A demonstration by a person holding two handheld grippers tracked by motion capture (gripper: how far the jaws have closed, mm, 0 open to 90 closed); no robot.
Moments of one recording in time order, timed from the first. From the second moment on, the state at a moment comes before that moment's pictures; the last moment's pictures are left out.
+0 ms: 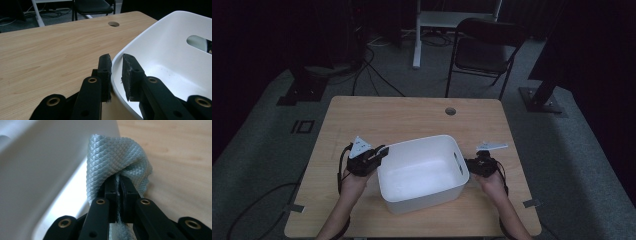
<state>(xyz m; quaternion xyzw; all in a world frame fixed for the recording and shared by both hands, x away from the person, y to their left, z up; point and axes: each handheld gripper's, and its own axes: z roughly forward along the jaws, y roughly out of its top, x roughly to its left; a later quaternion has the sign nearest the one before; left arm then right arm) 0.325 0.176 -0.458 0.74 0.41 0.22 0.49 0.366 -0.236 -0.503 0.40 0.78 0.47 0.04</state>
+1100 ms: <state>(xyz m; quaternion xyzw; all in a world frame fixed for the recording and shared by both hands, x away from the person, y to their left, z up) 0.324 0.175 -0.458 0.74 0.41 0.22 0.49 0.385 -0.231 -0.495 0.41 0.78 0.48 0.05</state>
